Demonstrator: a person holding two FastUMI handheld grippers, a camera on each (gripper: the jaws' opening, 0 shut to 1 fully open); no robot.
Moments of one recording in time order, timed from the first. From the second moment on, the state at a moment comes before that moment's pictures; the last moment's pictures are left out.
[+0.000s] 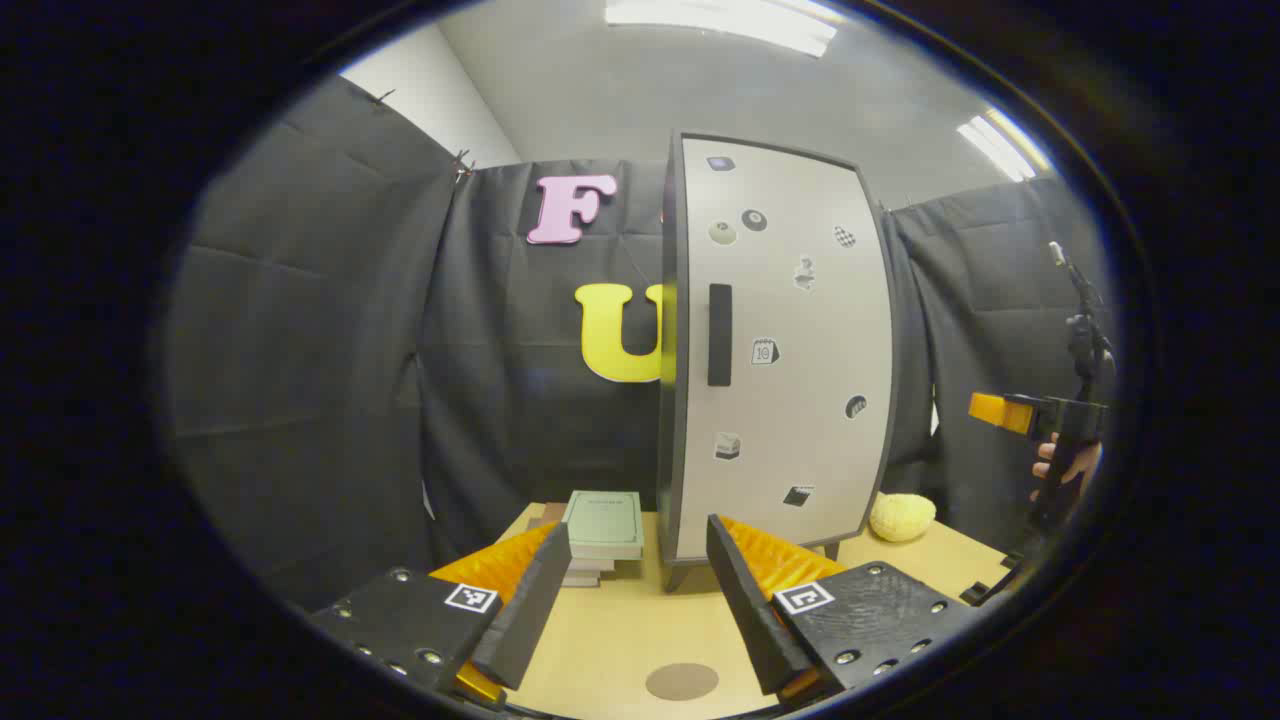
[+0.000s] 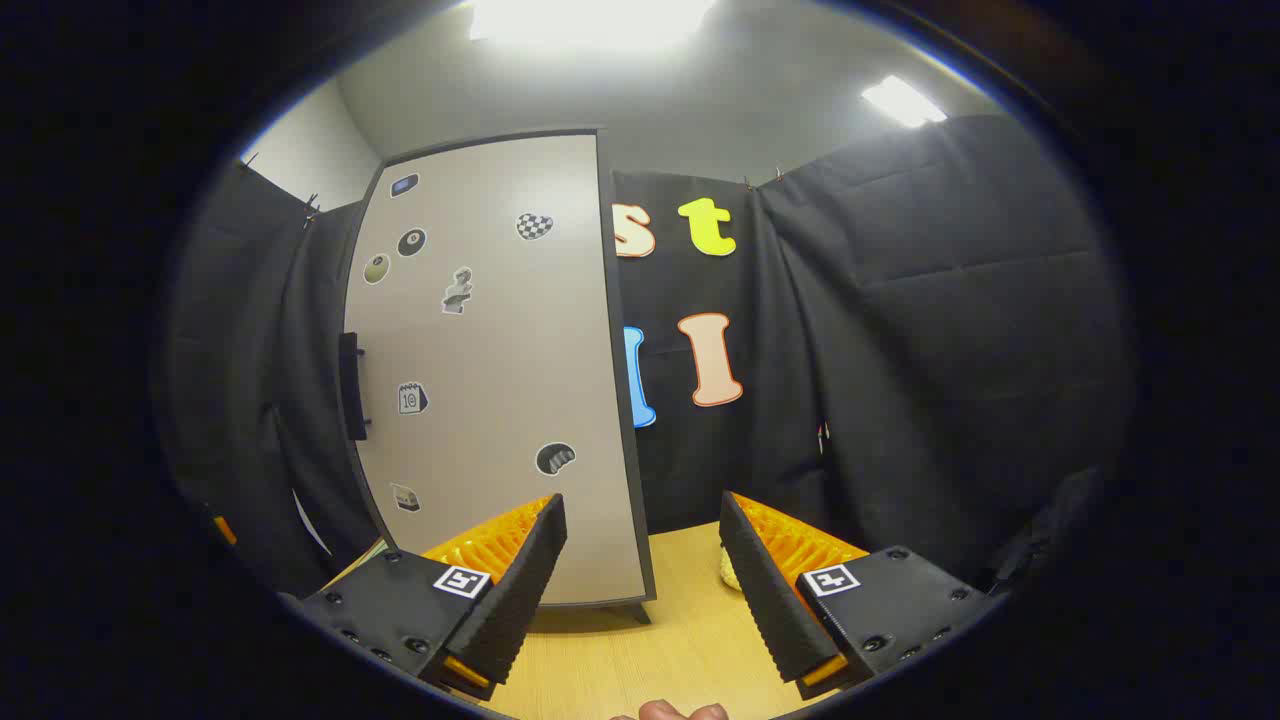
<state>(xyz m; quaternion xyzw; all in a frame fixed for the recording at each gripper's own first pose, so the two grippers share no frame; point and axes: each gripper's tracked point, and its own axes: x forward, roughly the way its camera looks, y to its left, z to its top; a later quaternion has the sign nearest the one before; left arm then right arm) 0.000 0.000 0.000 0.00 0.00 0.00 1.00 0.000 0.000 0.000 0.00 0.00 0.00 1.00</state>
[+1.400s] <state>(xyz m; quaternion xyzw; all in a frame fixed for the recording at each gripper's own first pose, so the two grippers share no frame) -0.015 0.043 -0.044 -0.02 0.03 0.04 1.00 0.050 0.102 0.052 0.00 0.04 0.09 0.99</state>
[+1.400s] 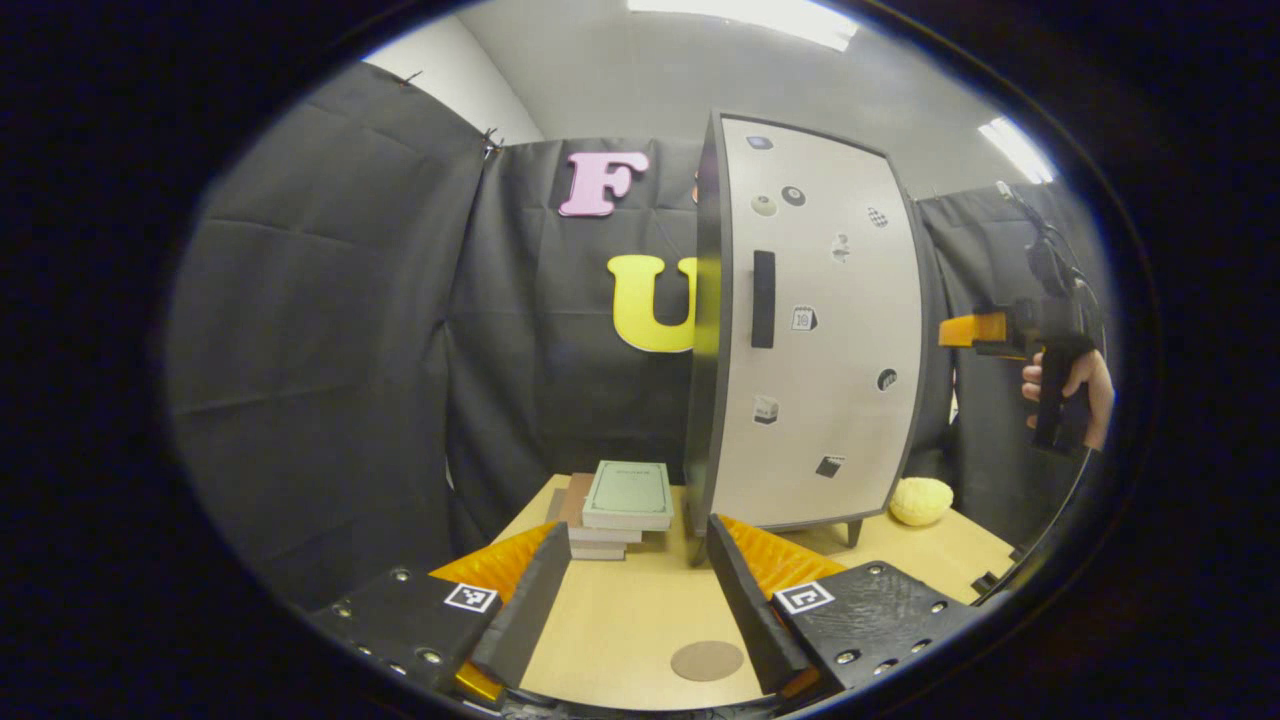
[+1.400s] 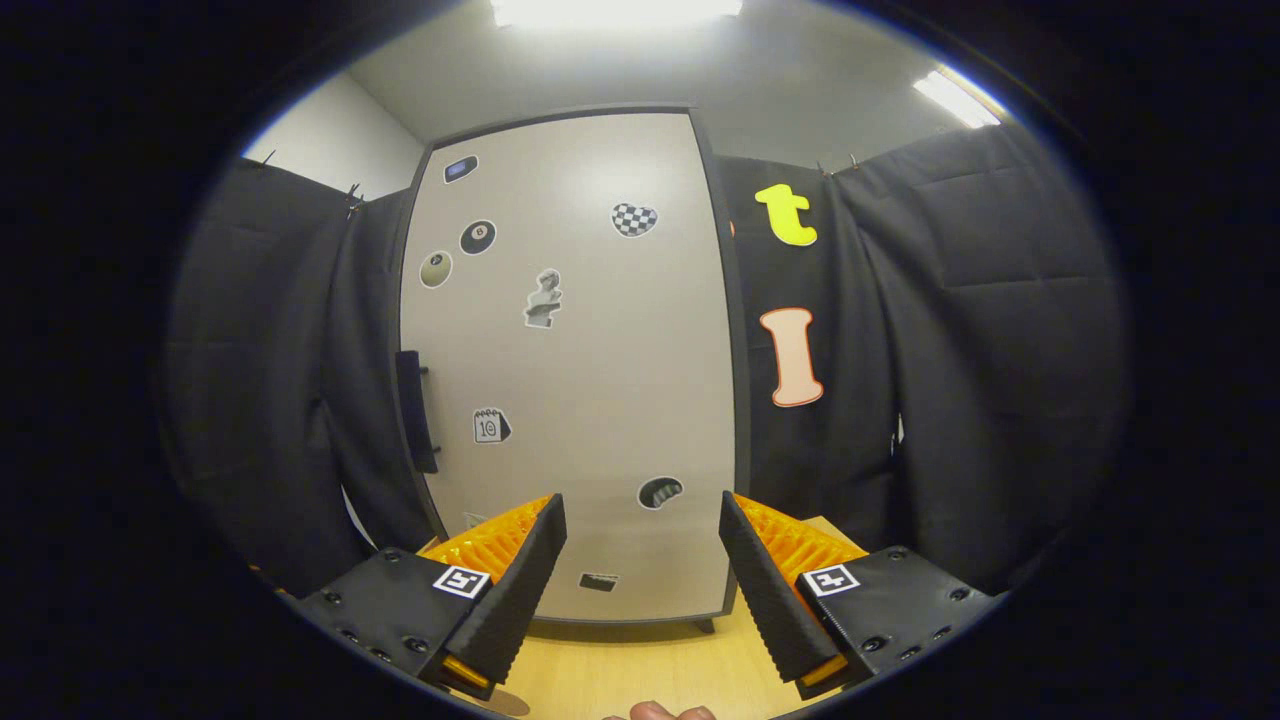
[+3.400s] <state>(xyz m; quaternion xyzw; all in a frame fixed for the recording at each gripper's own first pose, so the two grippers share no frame) -0.076 0.178 -0.119 -0.05 0.08 0.19 0.98 0.145 0.346 0.040 -0.07 0.08 0.13 0.99</state>
